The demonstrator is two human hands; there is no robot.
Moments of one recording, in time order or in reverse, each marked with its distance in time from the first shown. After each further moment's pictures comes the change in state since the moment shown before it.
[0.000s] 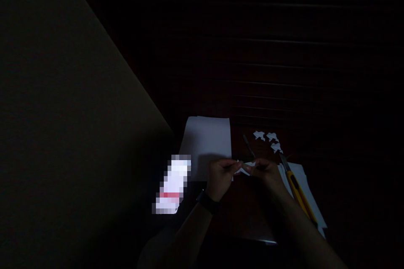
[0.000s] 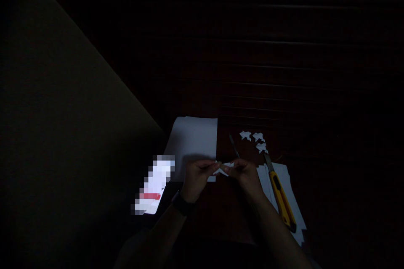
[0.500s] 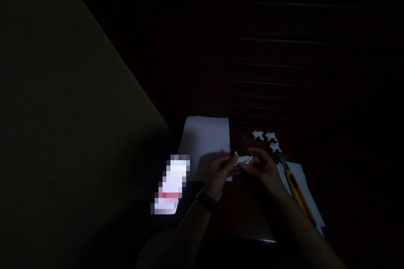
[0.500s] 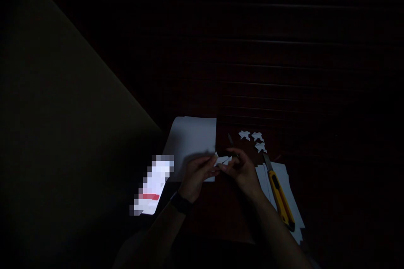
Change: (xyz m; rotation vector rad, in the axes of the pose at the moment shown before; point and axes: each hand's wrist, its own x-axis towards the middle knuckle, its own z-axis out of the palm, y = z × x) left_hand -0.001 0.006 -0.002 -0.235 -0.096 -0.133; right_hand -0.001 -0.012 0.003 -0.119 -0.041 -0.165
